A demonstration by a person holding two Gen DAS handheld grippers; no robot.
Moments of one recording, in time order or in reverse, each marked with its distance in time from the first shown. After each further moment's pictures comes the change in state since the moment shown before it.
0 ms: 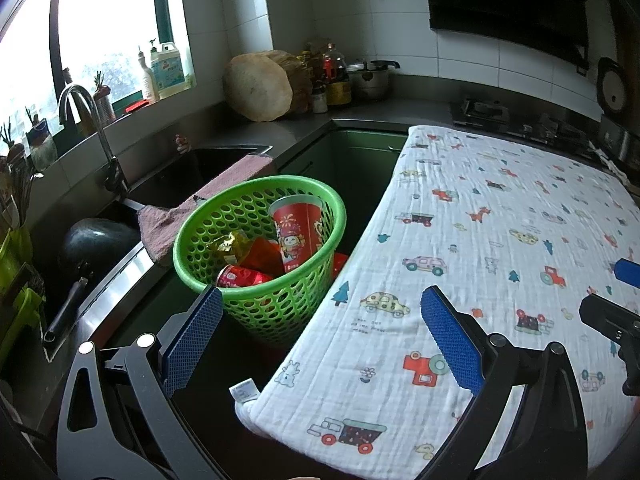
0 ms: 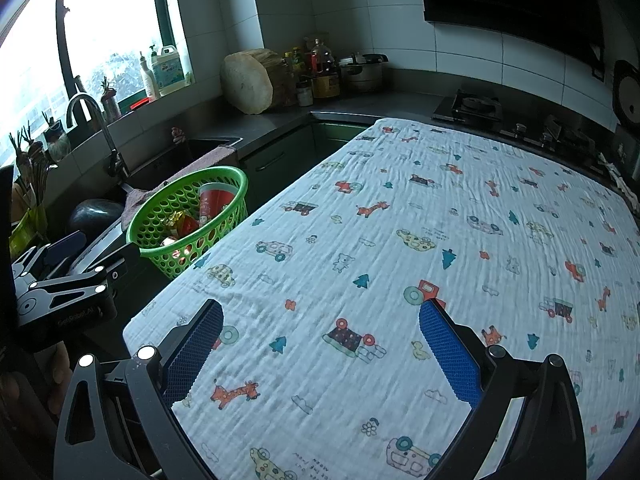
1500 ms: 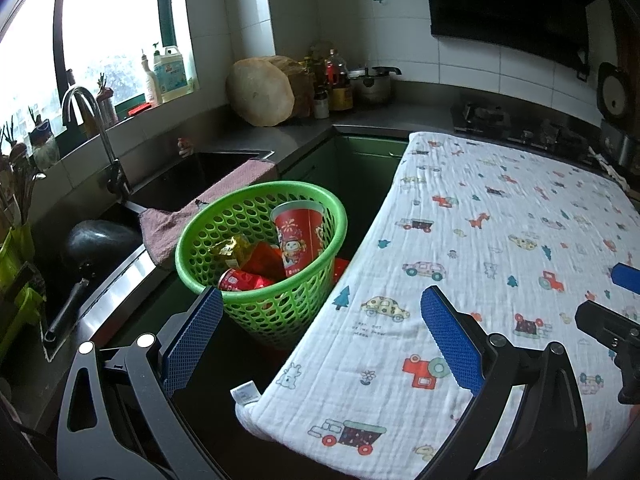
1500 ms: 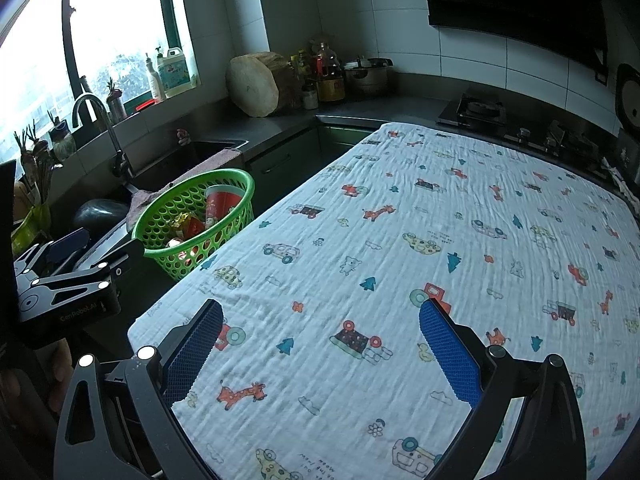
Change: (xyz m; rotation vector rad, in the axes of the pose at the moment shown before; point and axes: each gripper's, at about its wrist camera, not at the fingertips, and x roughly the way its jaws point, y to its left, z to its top) left arm -0.006 0.000 0.003 -0.010 -0.020 0.006; right arm -0.001 0.003 0.002 -0.014 -0.010 0.014
